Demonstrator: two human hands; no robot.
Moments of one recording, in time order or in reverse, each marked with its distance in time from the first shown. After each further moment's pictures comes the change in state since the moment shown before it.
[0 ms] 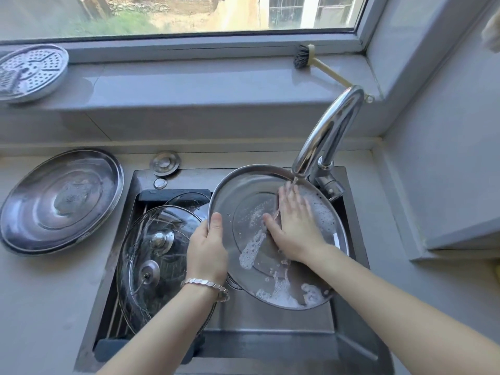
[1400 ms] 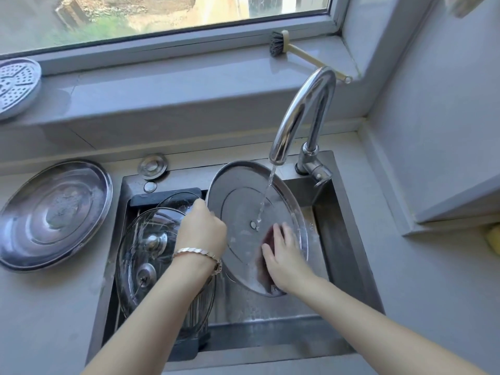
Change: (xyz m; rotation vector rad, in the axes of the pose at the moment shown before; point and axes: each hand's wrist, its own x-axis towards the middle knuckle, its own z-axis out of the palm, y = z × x) left_hand 0.012 0.029 0.006 0.766 -0.096 0.065; right_hand -0.051 -0.006 0.051 0.423 -0.099 0.265
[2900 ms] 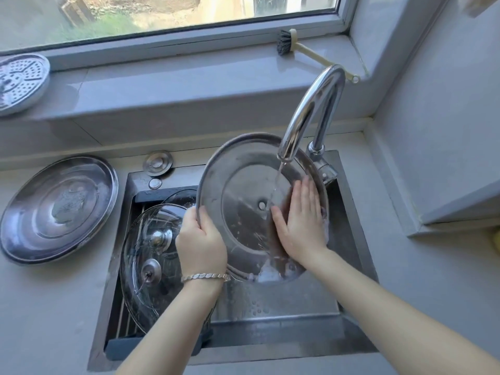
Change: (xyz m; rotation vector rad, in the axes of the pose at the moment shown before) left_hand -0.013 -0.028 0.024 -0.506 0.445 0.159; right_hand 0.028 -0.007 -0.032 -0.200 0.399 -0.162
